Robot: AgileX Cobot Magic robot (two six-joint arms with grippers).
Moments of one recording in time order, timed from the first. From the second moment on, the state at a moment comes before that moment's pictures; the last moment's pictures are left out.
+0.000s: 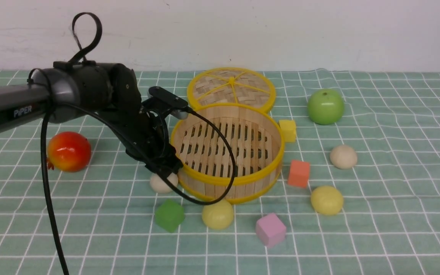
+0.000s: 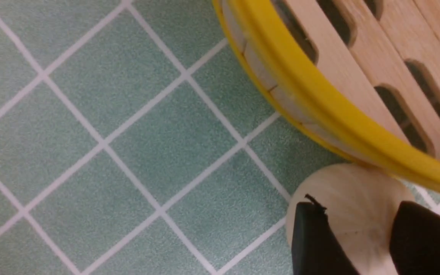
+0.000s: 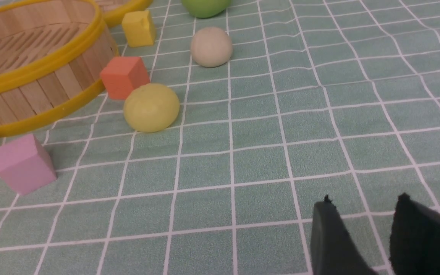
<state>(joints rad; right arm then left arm) 0.06 -0.01 0.01 -0.04 0.39 0.26 -0.30 2.04 -1.55 -0.15 0.74 0.45</state>
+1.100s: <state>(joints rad) 0.06 -0.01 0.01 -0.04 0.39 0.26 -0.39 1.90 -1.68 -0.16 0.85 0.35</state>
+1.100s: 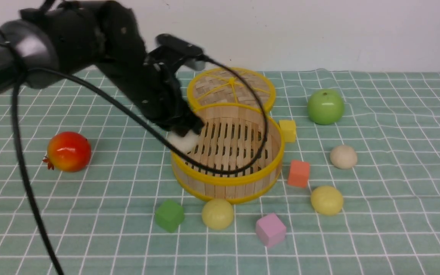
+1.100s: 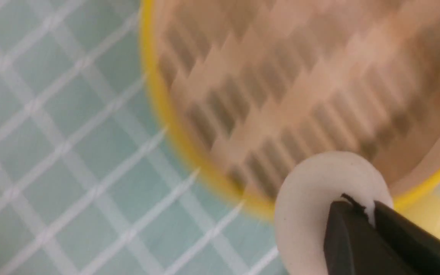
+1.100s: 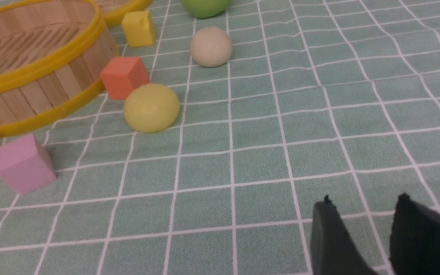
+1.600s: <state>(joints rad) 0.06 -0.01 0.01 -0.04 0.39 0.26 -0.39 2.15 -1.82 -0.05 0.77 0.19</state>
